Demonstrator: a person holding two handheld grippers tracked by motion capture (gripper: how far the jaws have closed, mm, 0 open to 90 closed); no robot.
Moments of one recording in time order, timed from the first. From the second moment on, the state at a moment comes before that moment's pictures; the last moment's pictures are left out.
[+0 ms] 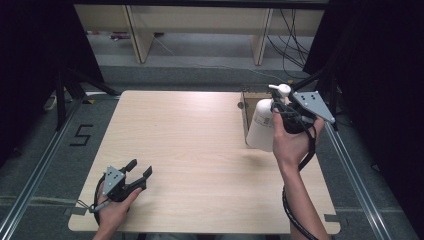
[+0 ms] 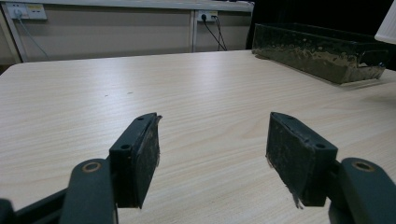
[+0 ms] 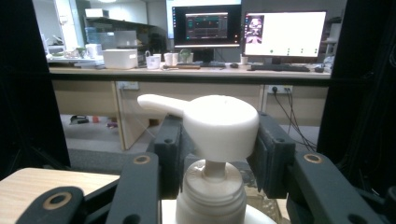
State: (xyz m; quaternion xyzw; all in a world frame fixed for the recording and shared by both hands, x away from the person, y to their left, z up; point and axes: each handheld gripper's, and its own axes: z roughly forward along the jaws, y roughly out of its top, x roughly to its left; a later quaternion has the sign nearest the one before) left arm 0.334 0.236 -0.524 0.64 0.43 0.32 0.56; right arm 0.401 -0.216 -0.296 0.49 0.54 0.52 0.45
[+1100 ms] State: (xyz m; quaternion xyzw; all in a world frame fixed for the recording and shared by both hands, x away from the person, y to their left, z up) left arm 0.336 0.236 -0.525 0.63 0.43 0.31 0.57; right arm 0.427 -0.258 -0.263 0.49 0.52 0.50 0.48
